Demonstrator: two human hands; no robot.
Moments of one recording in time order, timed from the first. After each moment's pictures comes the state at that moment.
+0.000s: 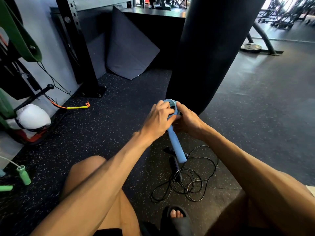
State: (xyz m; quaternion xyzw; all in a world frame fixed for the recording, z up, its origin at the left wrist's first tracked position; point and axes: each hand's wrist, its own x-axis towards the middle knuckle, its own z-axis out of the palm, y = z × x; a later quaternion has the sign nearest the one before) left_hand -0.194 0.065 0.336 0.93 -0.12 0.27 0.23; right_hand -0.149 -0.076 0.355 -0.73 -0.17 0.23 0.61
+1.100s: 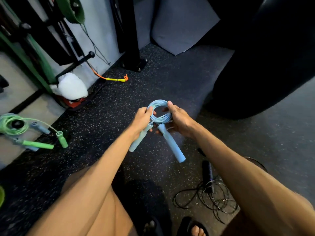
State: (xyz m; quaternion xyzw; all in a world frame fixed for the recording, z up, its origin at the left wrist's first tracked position) left_hand -0.207 0.236 0.247 0.69 0.35 0.11 0.63; right_hand -0.122 0.110 0.279 -0.67 -0.16 0.44 0.58
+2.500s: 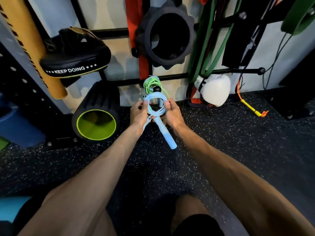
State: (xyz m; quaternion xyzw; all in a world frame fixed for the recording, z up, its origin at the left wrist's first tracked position) left_hand -0.476 0.453 0.174 0.34 0.64 0.54 0.41; right_hand -0.354 0.465 0.177 -0.57 -0.52 0.50 0.39
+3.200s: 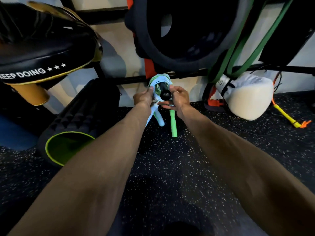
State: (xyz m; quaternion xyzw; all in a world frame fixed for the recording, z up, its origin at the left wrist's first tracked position) left_hand -0.492 0.605 0.147 0.16 0.70 0.54 0.44; right_hand -0.380 0.623 0.137 -0.54 -0.37 0.63 0.42
